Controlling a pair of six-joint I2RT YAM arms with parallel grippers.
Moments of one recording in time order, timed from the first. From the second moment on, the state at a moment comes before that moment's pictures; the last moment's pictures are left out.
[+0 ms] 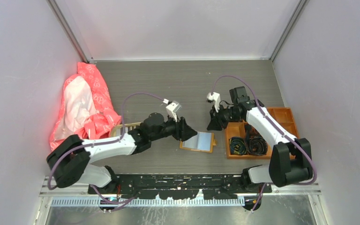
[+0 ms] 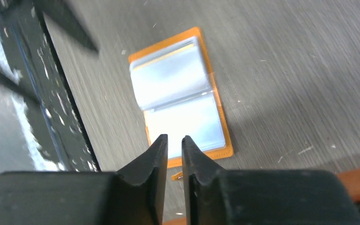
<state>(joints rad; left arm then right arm) -0.93 1.42 0.67 0.54 0.23 -0.60 0.21 1.38 0.97 -0.69 -0.80 -0.46</state>
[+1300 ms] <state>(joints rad) -0.79 1.47 0.53 0.52 0.22 -0.73 0.59 1.41 0.79 -0.64 -0.45 -1.10</state>
